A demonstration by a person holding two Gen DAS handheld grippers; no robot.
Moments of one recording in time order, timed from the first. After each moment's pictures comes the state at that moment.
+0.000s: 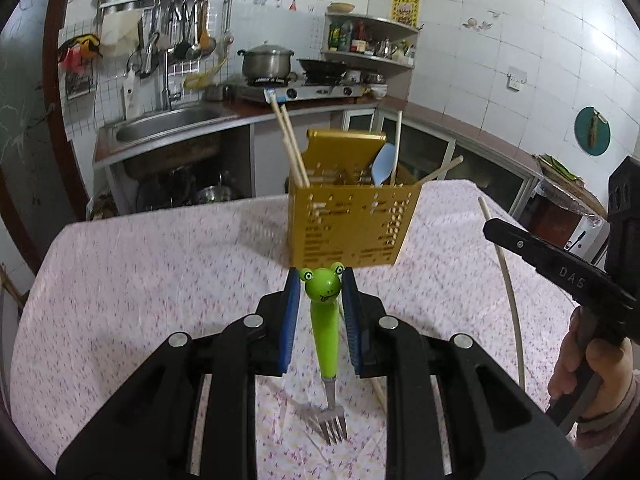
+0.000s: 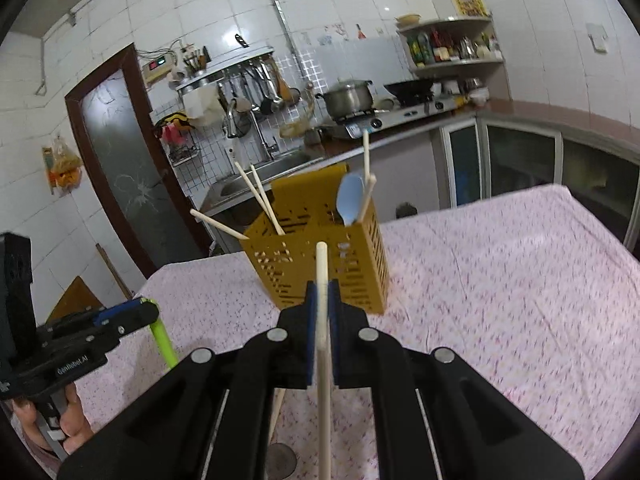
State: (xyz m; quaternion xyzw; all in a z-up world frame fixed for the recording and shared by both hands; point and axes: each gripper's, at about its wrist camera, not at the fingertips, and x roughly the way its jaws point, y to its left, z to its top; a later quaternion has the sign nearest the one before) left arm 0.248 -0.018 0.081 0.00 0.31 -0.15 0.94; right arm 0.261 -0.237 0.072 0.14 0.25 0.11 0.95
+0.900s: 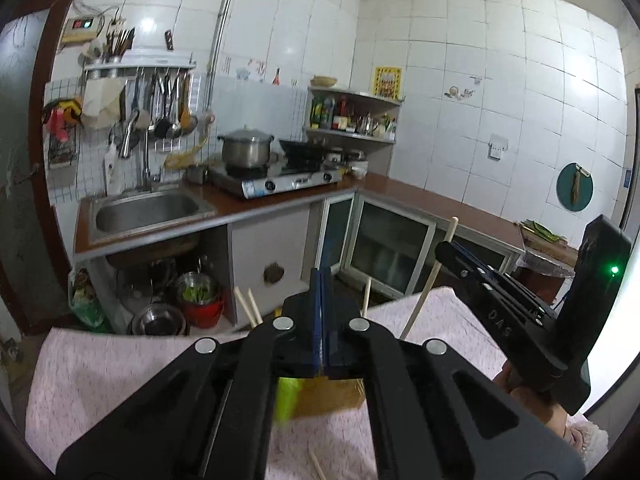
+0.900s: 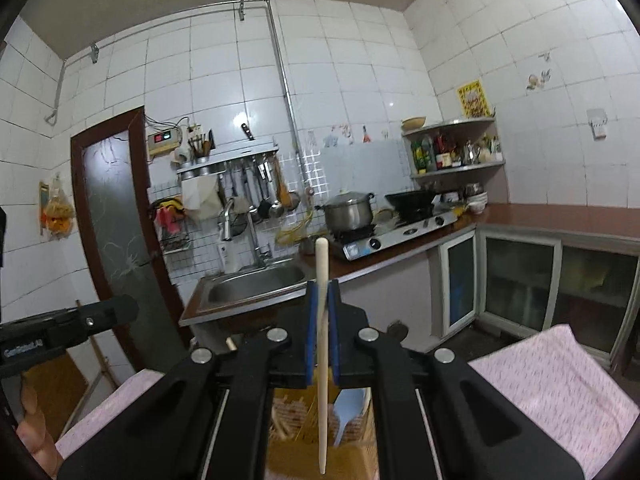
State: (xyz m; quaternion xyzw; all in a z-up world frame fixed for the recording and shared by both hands) left arm 0.328 -0.054 0.221 -0.03 0.20 -0.18 0.96; right arm 0.348 -0.245 0.195 0.11 0.08 0.06 0.99
